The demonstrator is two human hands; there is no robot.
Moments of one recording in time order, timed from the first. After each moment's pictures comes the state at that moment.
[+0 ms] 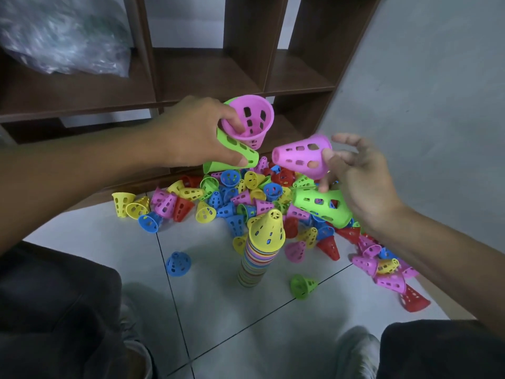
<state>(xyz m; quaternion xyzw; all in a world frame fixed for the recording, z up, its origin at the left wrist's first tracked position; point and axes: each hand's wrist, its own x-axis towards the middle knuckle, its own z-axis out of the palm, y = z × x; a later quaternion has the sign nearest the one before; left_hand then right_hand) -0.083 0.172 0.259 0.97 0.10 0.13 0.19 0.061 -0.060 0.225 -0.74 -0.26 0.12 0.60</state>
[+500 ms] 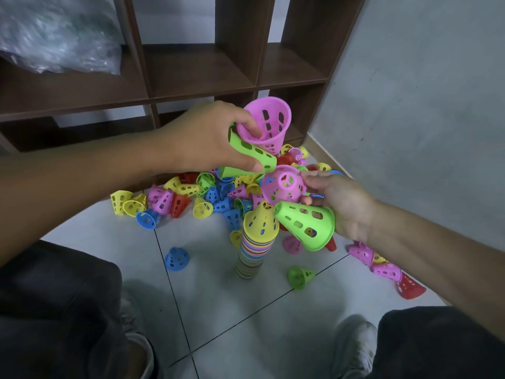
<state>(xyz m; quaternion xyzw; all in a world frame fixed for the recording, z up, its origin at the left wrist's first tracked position) -0.077 0.143 0.256 0.96 0.05 0.11 0.27 0.054 -0.069 0.198 -0.71 -0.05 0.38 0.59</state>
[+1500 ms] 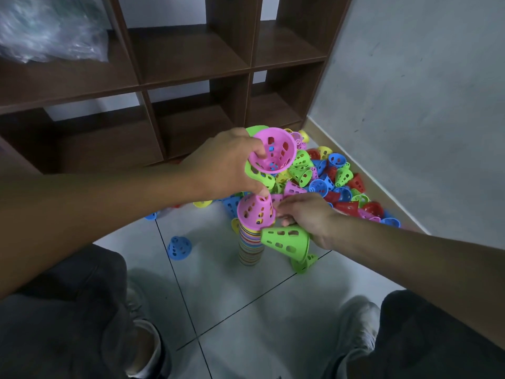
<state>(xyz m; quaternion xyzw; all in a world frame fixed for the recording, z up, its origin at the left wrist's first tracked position) -0.067 0.104 0.201 0.98 0.06 0.07 0.19 0.029 -0.072 0.137 -0.80 -0.05 0.37 0.47</state>
